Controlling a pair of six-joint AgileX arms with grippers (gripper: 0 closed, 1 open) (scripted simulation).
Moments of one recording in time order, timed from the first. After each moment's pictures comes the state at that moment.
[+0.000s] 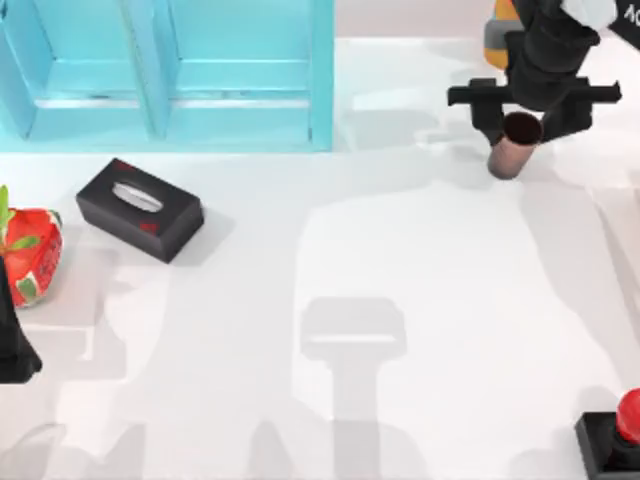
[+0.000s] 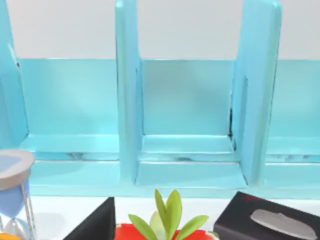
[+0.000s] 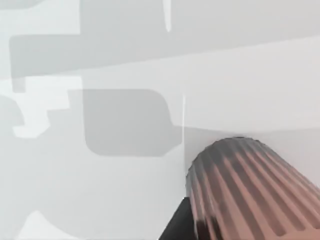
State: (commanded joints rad) left arm 0.00 0.00 0.00 0.00 0.00 0.00; right arm 0.22 2.56 2.31 -1.13 0.05 0.24
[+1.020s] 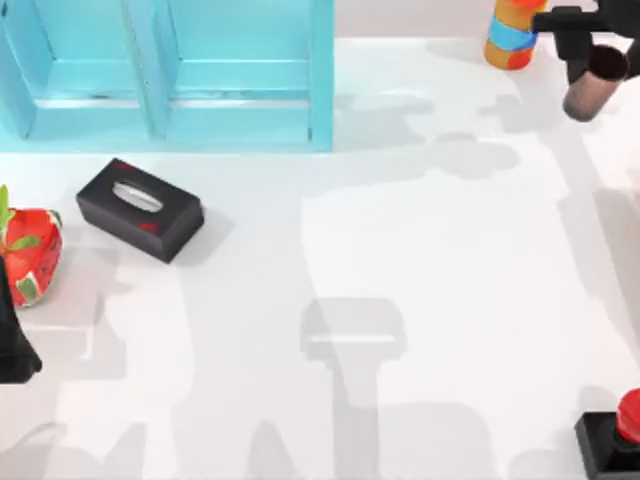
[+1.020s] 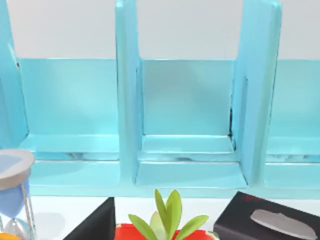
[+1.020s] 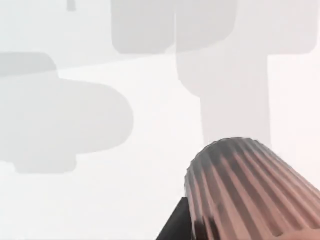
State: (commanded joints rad) left arm 0.00 0.00 0.00 0.00 0.00 0.00; right arm 0.08 2.64 2.79 -1.51 0.03 0.10
